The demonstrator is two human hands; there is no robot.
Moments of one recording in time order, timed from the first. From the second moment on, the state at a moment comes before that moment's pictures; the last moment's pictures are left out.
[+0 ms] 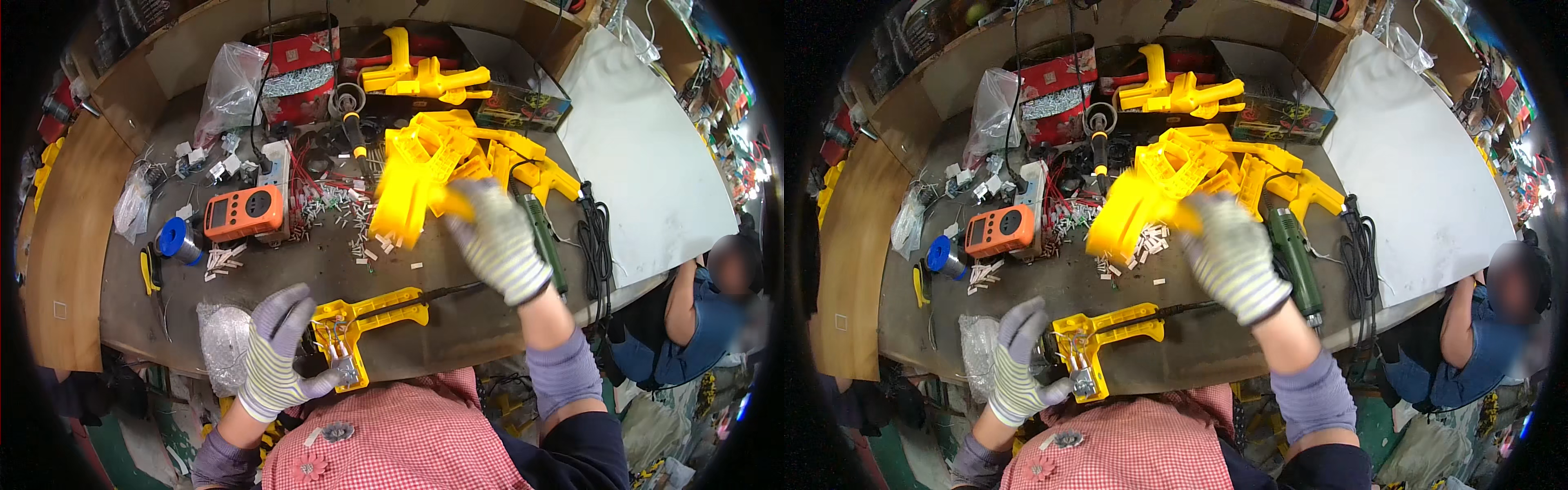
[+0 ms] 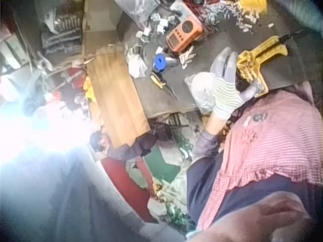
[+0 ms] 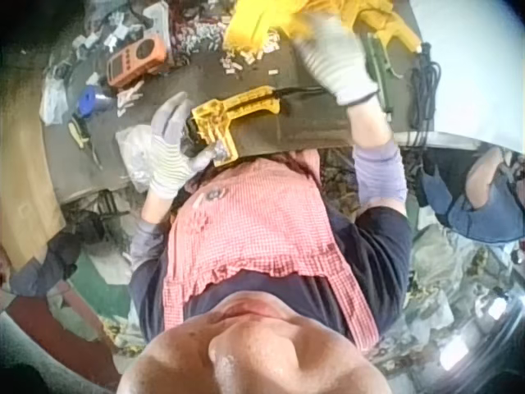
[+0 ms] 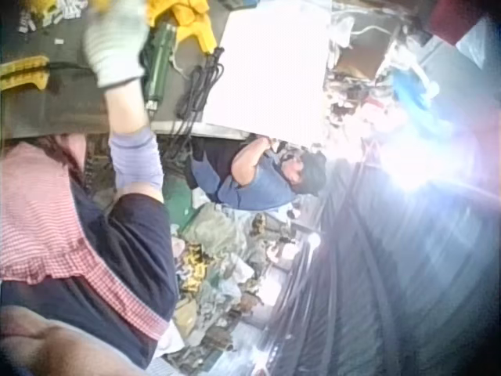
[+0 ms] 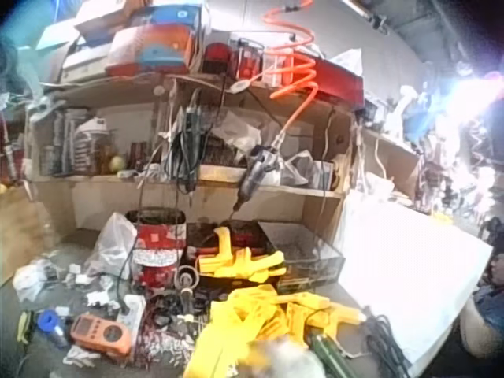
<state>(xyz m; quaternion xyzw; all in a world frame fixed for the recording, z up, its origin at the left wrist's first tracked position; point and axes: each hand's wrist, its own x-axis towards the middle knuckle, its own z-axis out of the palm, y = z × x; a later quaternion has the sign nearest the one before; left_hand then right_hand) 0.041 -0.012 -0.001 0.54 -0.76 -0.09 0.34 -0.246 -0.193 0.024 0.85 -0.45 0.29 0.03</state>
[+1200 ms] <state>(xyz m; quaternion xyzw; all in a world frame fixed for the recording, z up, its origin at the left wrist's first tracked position) 0.006 -0.062 0.036 0.26 -0.24 -0.76 0.54 -0.175 -0.138 0.039 0.91 0.05 0.35 -0.20</state>
